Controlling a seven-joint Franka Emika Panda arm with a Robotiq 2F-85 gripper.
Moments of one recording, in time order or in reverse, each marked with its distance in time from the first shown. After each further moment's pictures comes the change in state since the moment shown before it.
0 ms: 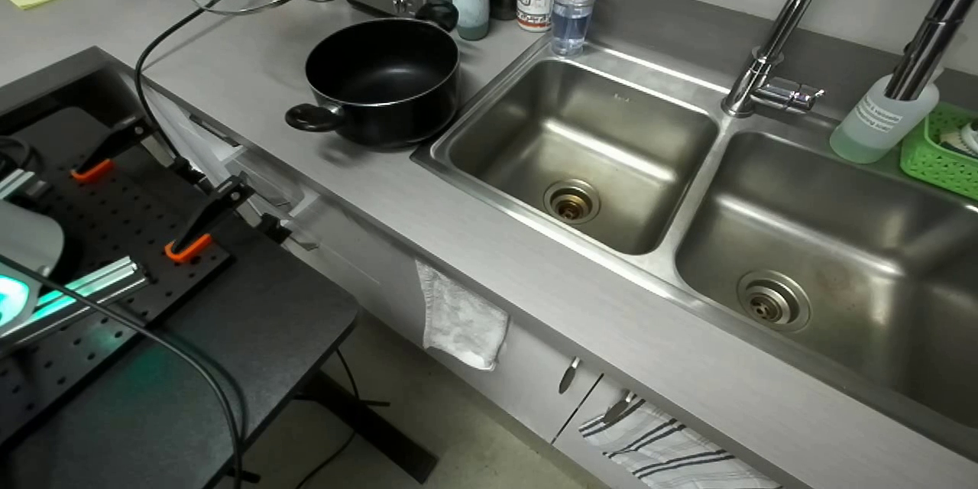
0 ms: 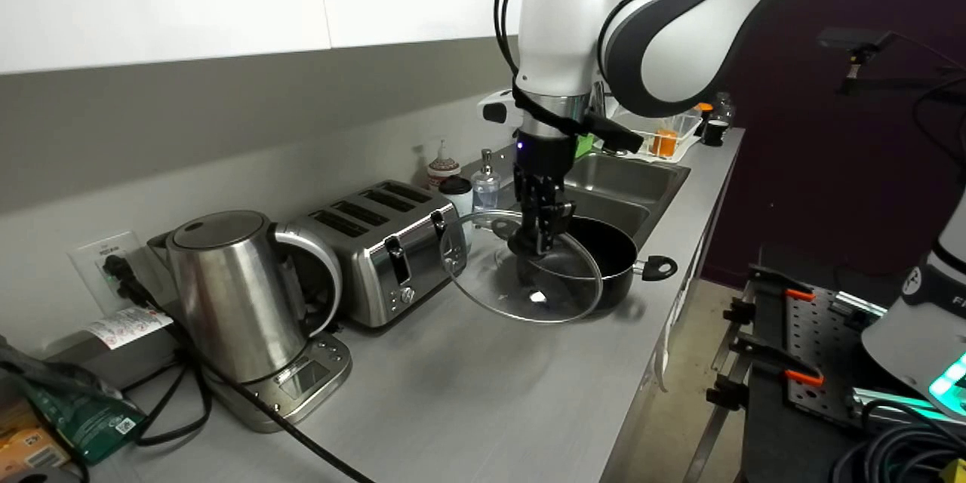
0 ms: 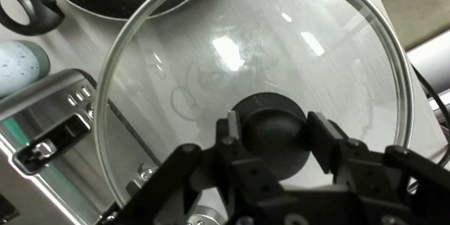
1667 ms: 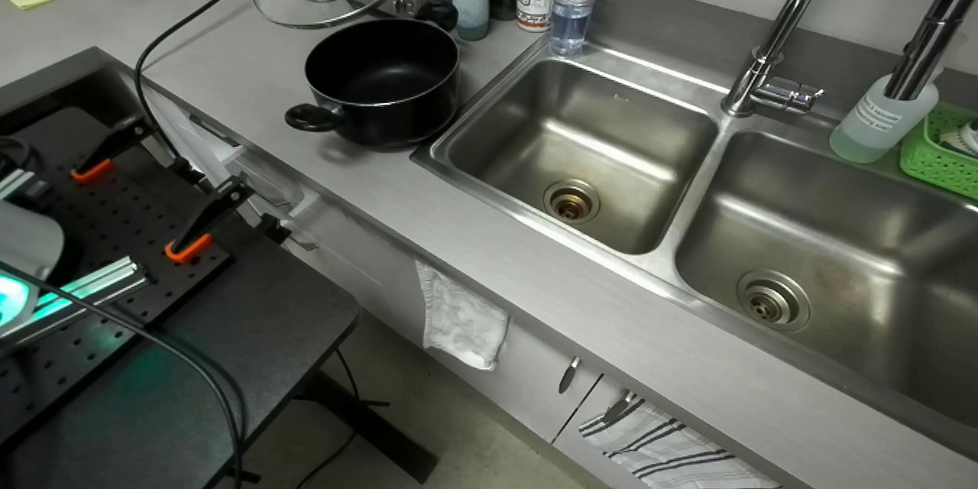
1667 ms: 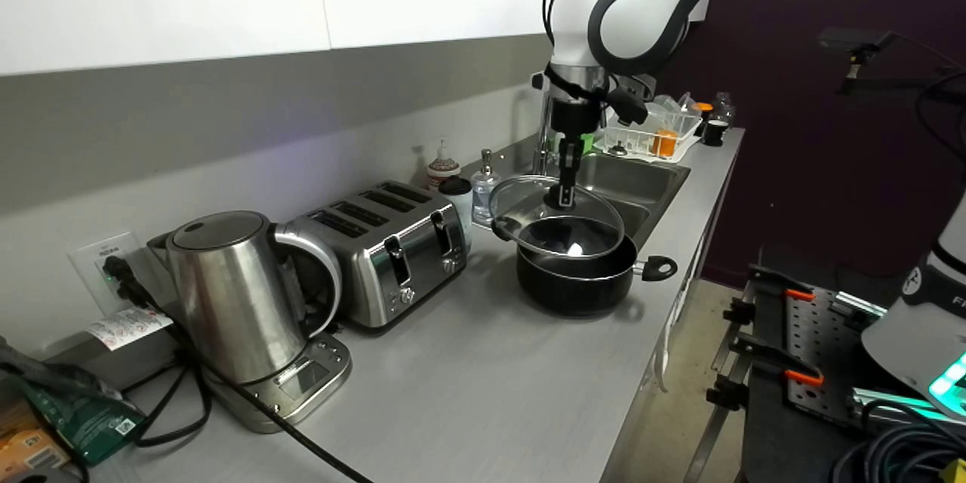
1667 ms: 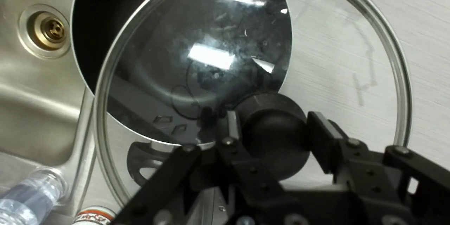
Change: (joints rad) arm -0.135 -0.030 -0.168 0.003 0.177 -0.069 0.171
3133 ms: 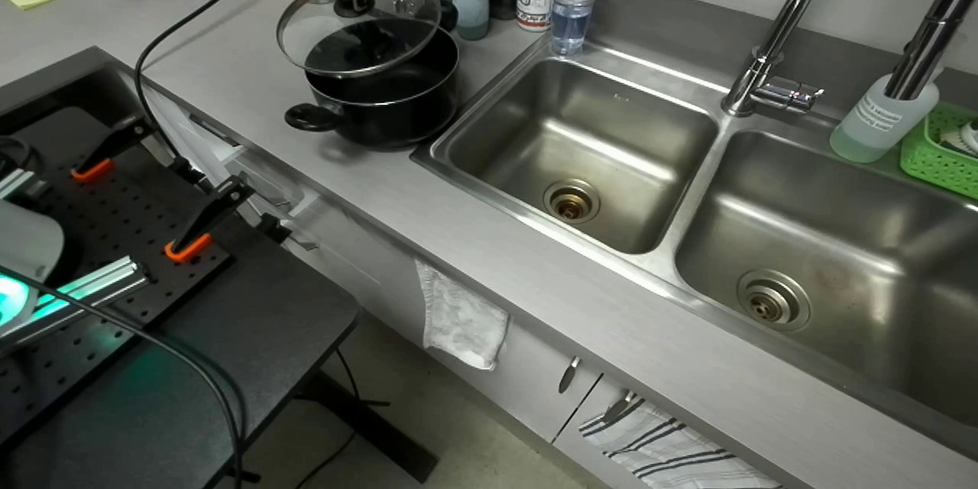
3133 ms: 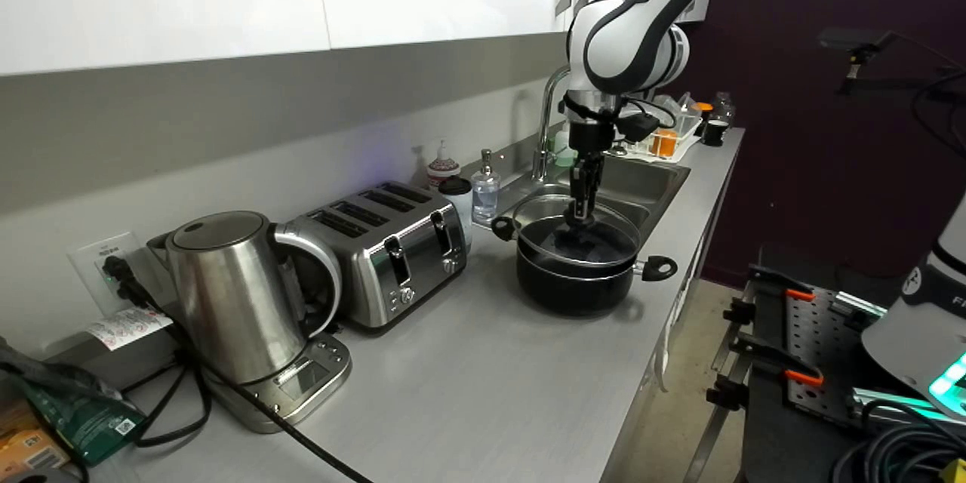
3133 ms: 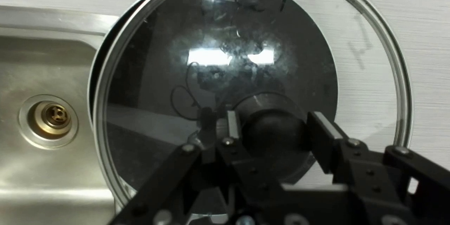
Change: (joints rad) arm -0.098 0.105 -0.042 0.013 0.157 -0.001 0.030
